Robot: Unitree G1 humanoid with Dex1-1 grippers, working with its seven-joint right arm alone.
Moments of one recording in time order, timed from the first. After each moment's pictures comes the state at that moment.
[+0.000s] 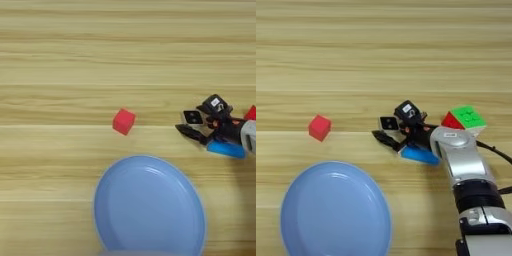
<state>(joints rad) -0.34 -0.52 0.00 0.49 0.04 0.17 0.82</state>
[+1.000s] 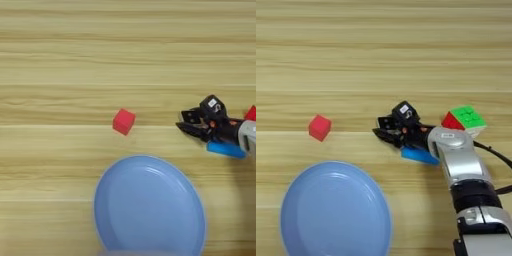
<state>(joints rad) -0.34 -0.51 0.01 0.49 0.04 0.15 0.84</state>
